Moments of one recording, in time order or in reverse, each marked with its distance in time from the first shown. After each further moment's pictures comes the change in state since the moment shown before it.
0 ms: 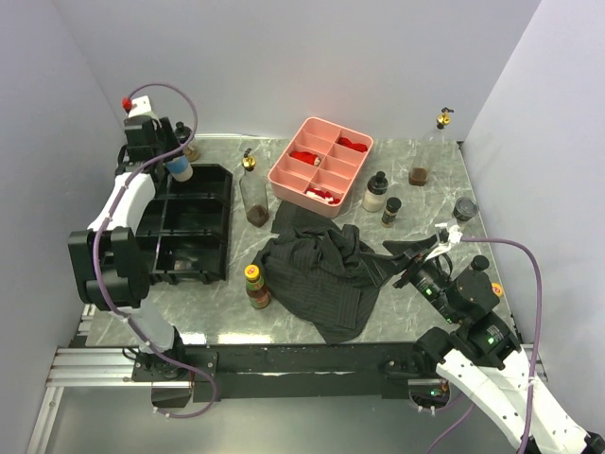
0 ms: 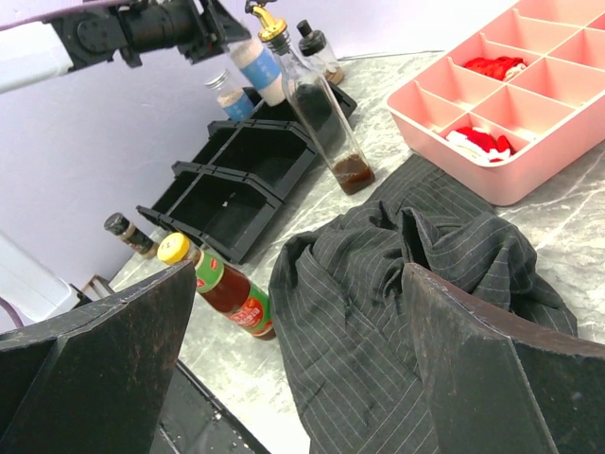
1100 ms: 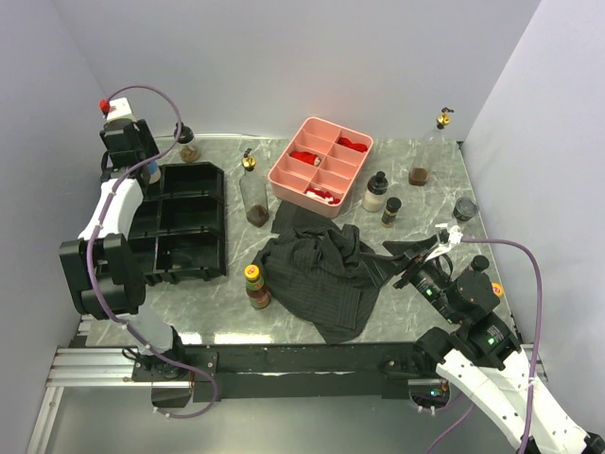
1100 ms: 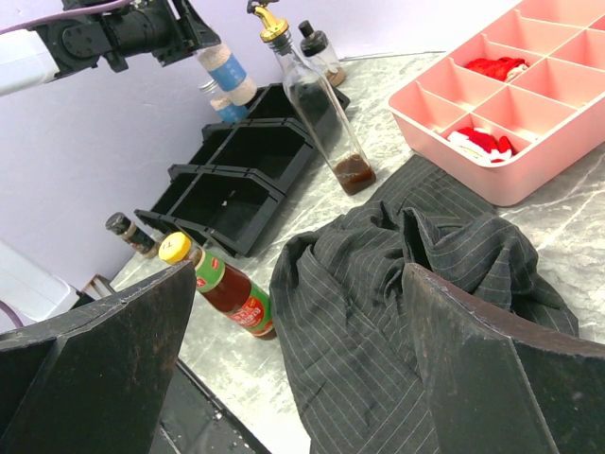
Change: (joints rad) left arm 0.080 -0.063 -0.059 0.043 -0.120 0.117; right arm 0.000 -0.005 -0.002 0.000 -0.003 0.000
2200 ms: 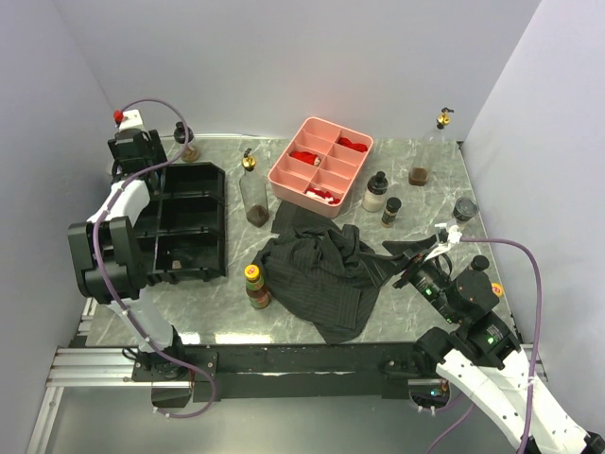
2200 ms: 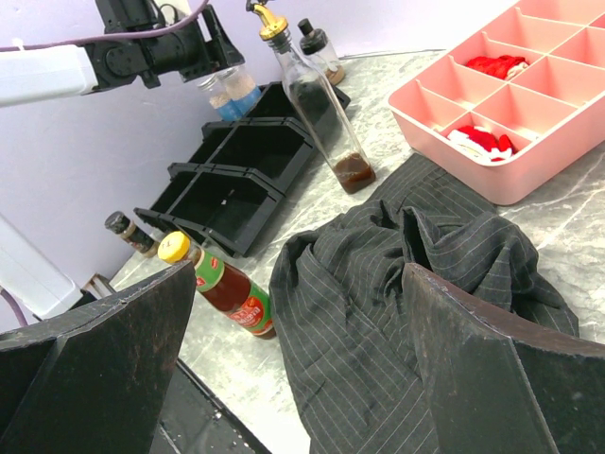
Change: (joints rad) left arm 0.003 0.126 -0.047 0.130 0.002 0.057; right arm 0.000 0.005 0.000 0.002 -0.001 0.000
